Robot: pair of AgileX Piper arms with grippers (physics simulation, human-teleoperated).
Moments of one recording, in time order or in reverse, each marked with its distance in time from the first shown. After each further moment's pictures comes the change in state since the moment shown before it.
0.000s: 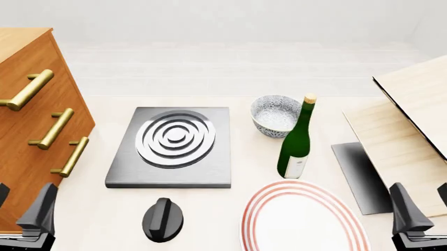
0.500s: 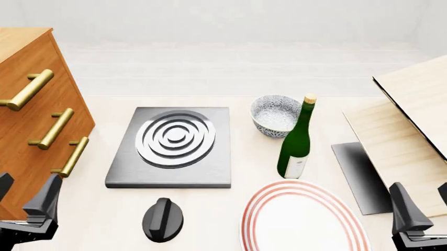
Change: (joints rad) left arm -0.005 0.170 -0.069 -0.019 0.033; right arm 0.000 0.005 -0.003 -0.002 0.002
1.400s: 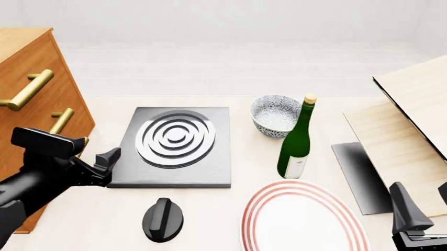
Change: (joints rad) left arm -0.195 0.753 -0.324 -0.030 0.096; right arm 0.000 0.003 -0.002 -0.001 0.001
